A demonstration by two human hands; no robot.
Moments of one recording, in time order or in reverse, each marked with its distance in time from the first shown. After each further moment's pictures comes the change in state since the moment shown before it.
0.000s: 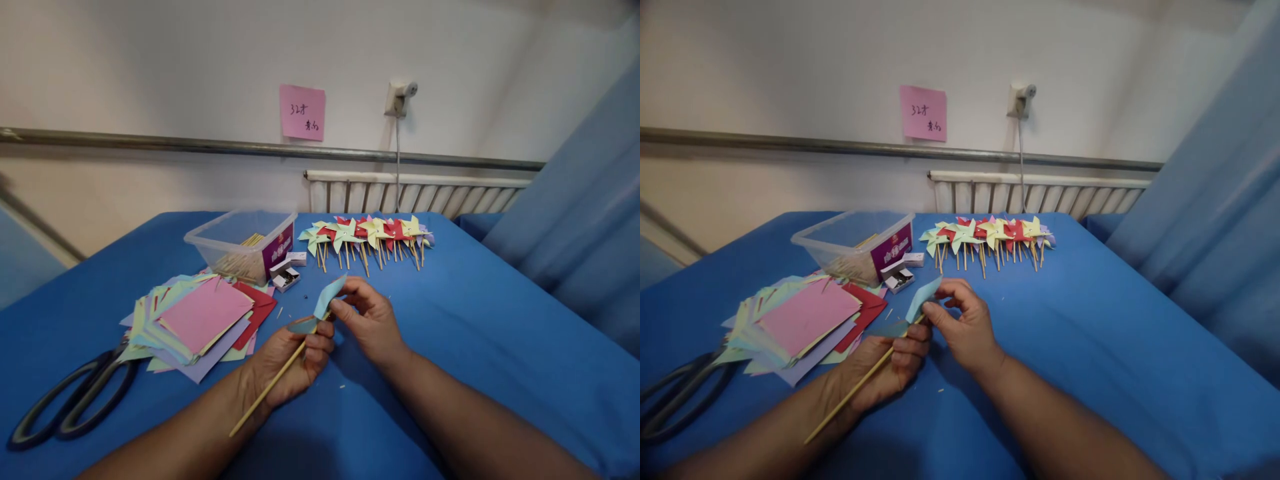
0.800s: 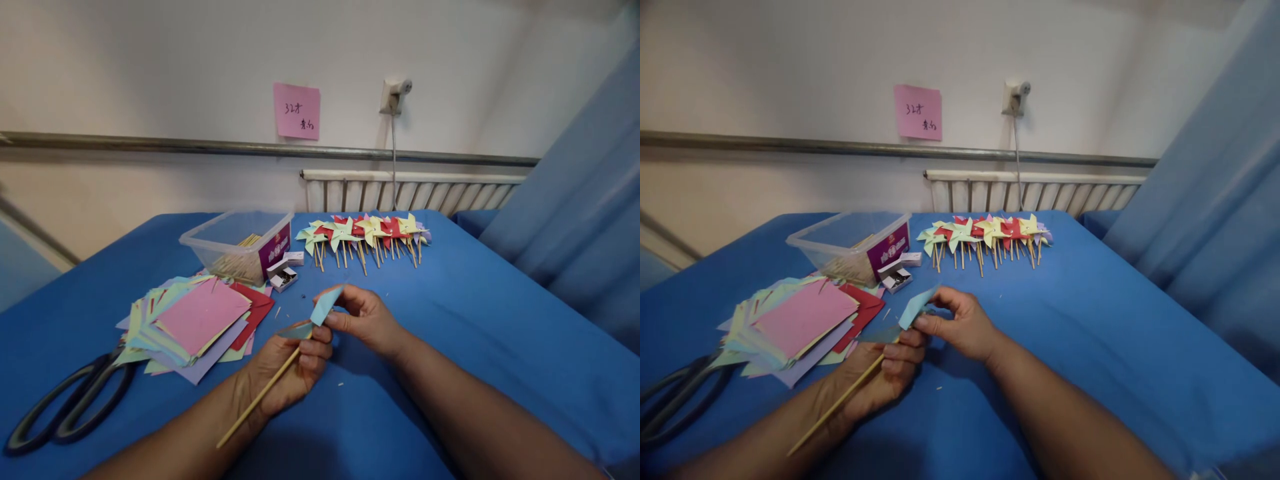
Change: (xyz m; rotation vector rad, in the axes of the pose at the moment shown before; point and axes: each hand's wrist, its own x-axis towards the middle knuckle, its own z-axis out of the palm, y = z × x) left_hand -0.006 -0.005 0.005 -0.035 0.048 -0.028; right_hand 0.007 -0.004 -0.013 0.171 -0.343 0.156
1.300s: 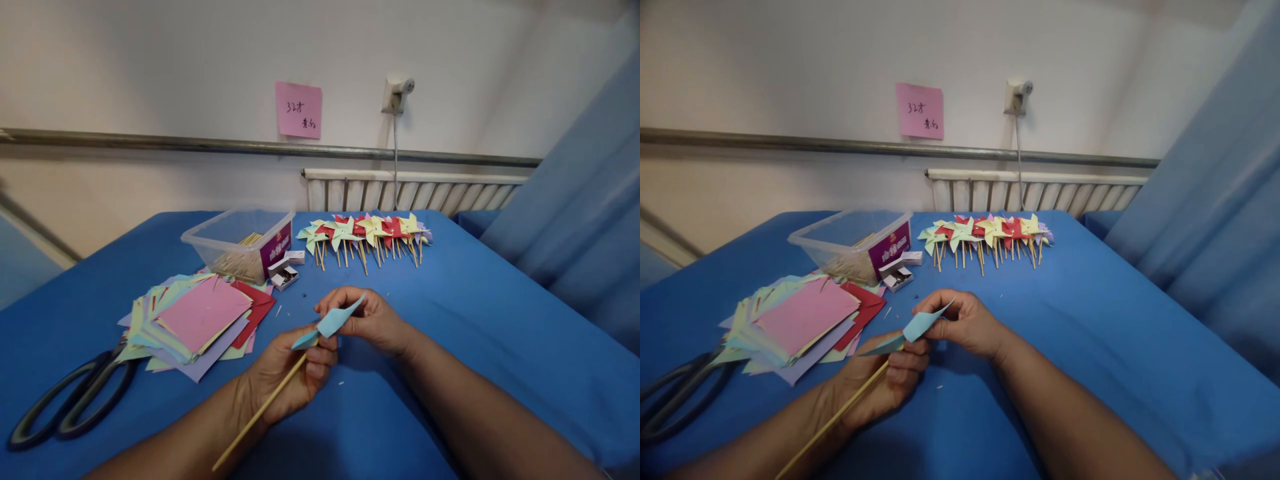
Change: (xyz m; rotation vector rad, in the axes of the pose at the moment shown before) left_hand -0.002 -0.007 0.000 0.119 -0.046 -0.006; right_hand -0.001 0.000 -0.006 0.091 -0.118 0.052
